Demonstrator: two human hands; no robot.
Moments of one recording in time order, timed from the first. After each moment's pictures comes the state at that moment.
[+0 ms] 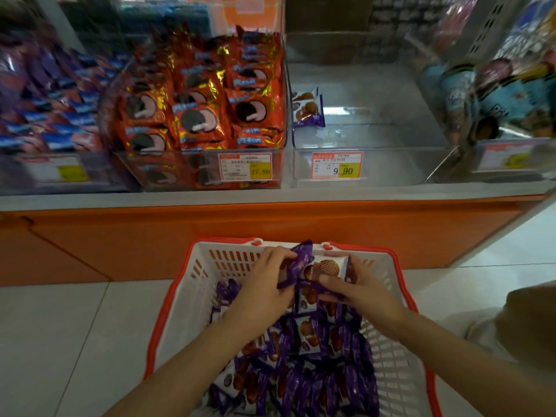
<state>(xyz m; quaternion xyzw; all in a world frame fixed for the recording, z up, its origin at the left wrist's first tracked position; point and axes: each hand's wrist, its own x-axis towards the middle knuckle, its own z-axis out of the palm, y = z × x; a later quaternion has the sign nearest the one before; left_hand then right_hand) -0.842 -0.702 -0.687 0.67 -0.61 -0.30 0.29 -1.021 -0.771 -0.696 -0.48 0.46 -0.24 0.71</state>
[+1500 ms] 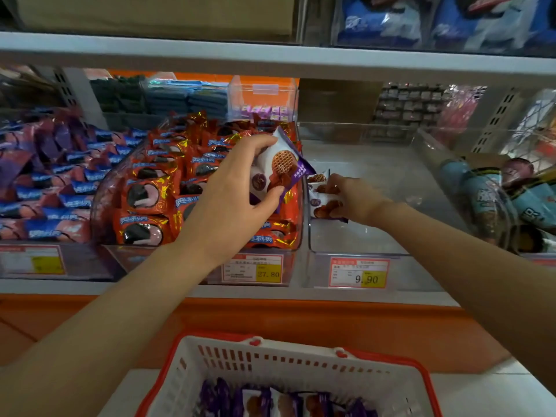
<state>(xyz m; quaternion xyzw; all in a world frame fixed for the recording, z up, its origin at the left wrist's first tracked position) -0.752 -0.832 -0.527 0.58 -0.67 0.01 0.46 -0.912 -1.013 -0.560 -0.88 0.45 -0.06 0.11</state>
